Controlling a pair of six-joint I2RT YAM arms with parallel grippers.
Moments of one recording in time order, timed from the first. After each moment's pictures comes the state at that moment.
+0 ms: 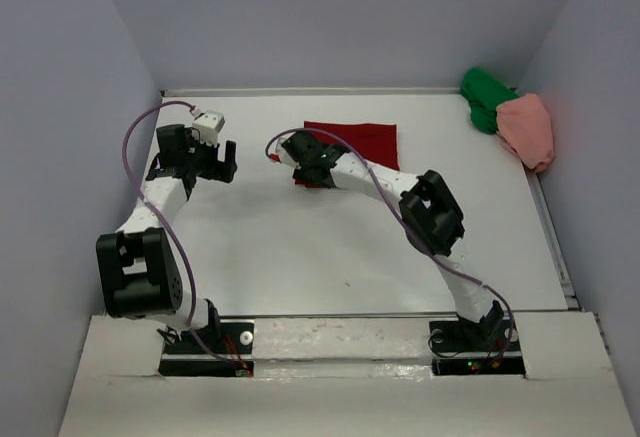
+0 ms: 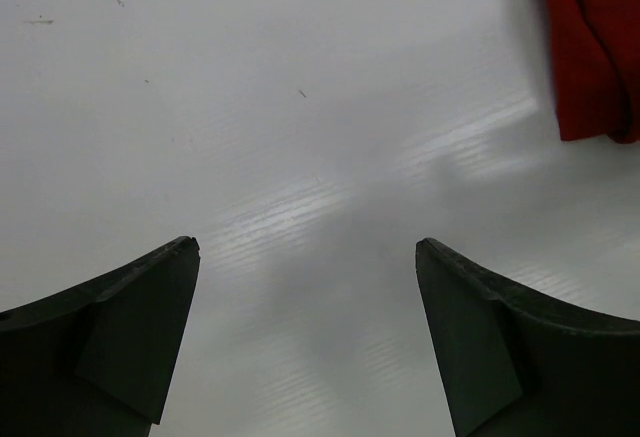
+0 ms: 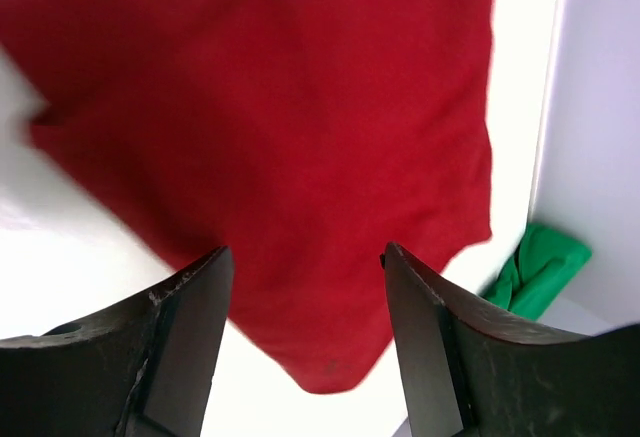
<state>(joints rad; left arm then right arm) 0.11 1.46 0.95 -0.12 0.37 0.28 0.80 2.27 1.92 -0.60 0.57 -0.61</state>
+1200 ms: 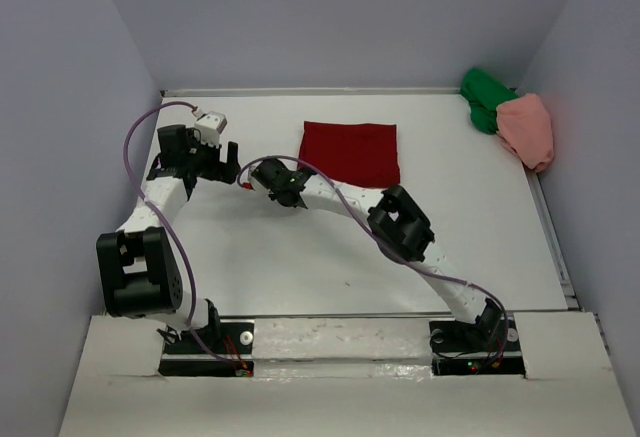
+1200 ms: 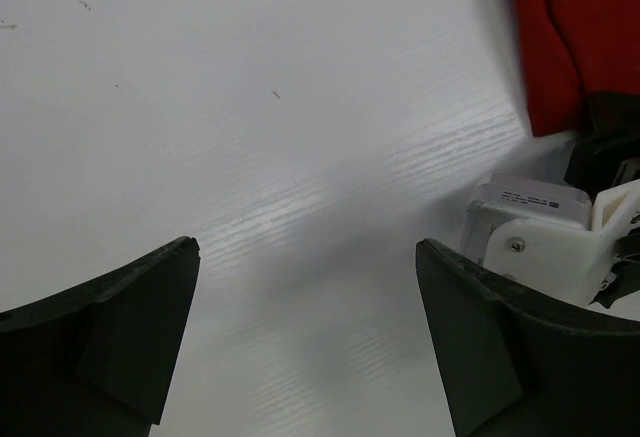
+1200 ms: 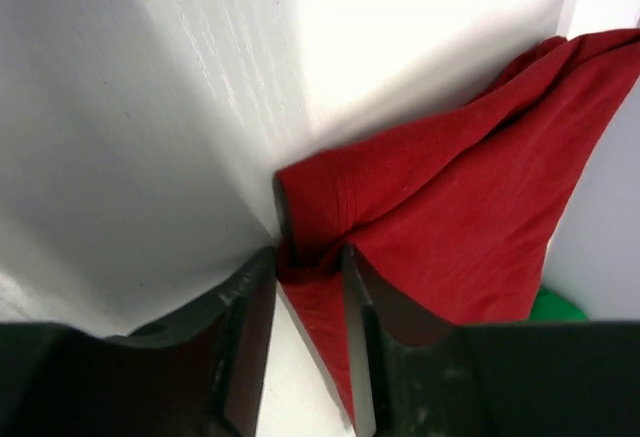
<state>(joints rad) 0.11 1.47 0.95 -0.13 0.42 0.27 0.96 2.48 2.11 -0.63 0.56 -0.60</state>
